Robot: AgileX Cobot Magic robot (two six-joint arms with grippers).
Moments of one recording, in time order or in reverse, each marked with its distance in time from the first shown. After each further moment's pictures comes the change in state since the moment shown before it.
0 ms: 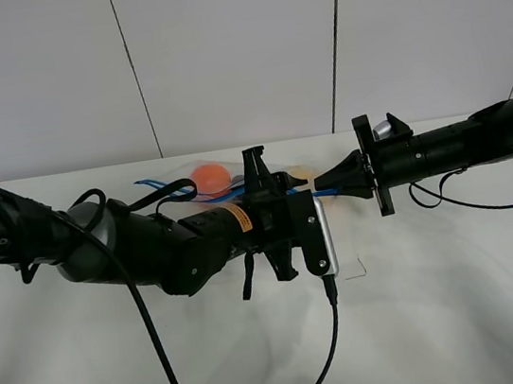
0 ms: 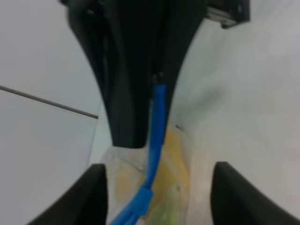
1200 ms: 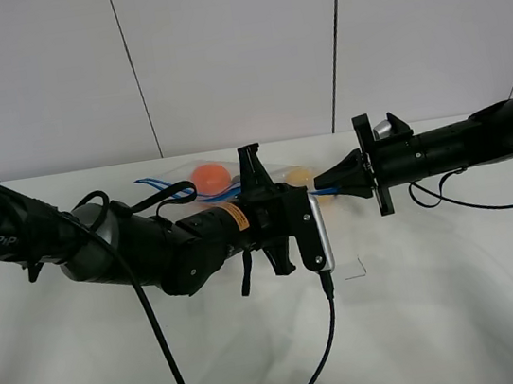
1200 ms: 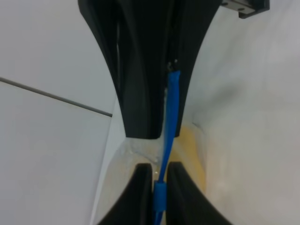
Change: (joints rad) left arm 0.016 0.022 0.002 -0.007 -0.063 0.012; right arm 0.000 0.000 0.000 0.004 0.000 0.000
